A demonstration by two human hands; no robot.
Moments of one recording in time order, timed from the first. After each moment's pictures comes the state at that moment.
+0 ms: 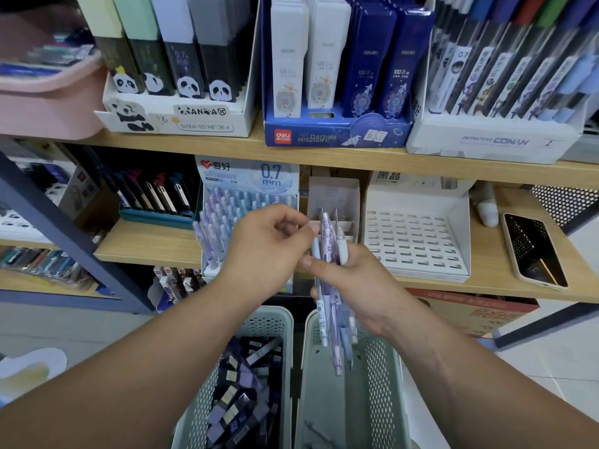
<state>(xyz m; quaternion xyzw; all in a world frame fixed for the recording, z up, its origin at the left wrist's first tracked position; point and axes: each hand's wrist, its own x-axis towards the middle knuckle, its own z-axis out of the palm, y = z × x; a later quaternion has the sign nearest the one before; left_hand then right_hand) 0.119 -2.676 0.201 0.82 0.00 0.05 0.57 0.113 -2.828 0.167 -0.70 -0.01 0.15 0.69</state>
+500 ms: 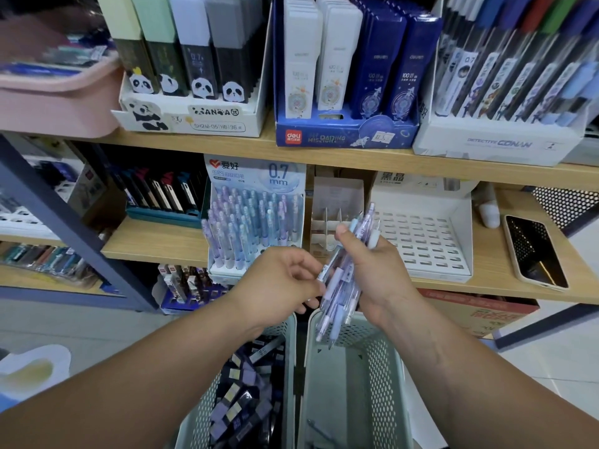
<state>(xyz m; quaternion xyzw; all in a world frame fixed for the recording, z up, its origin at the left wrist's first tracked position) 0.093 -2.672 0.186 0.78 0.04 -0.19 0.60 0.116 -2.824 0.176 -0.63 0.17 0.04 0.76</state>
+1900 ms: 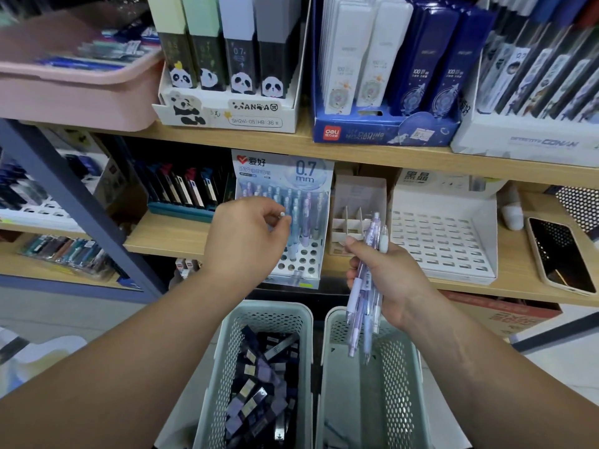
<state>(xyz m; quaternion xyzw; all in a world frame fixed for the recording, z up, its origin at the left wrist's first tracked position) 0.121 -2.612 0.199 0.90 -0.03 0.22 0.37 0.116 -2.815 0.170 -0.63 0.21 0.12 0.73</state>
